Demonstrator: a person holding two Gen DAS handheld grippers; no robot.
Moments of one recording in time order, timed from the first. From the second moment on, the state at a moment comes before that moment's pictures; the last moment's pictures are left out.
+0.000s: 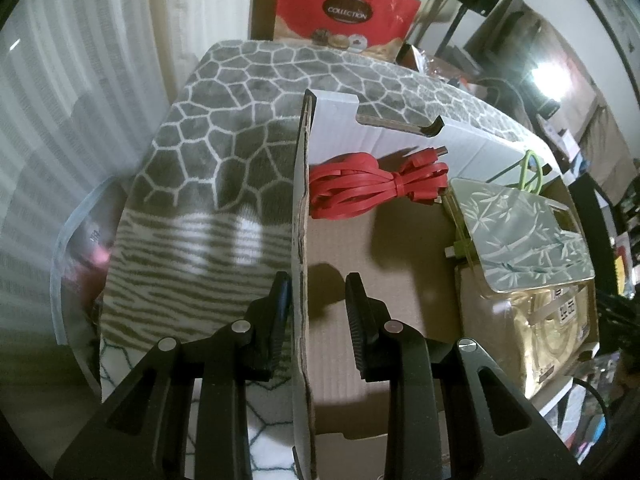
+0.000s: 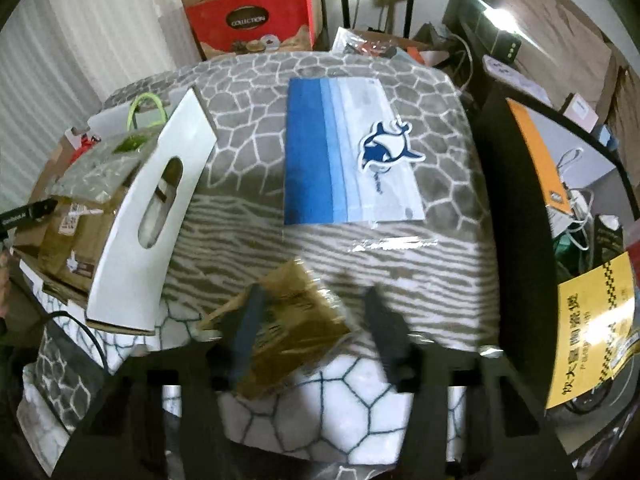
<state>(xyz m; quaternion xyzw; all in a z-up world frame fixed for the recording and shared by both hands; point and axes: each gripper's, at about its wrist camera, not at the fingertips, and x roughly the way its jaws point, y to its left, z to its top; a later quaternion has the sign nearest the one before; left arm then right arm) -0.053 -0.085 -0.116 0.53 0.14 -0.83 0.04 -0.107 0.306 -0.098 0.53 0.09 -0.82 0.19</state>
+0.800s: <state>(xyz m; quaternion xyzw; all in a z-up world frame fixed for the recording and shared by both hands) -0.053 -0.088 -0.116 0.53 0.15 -0.83 0.03 -0.091 0.298 -0.078 0.51 0.09 -0.83 0.20</state>
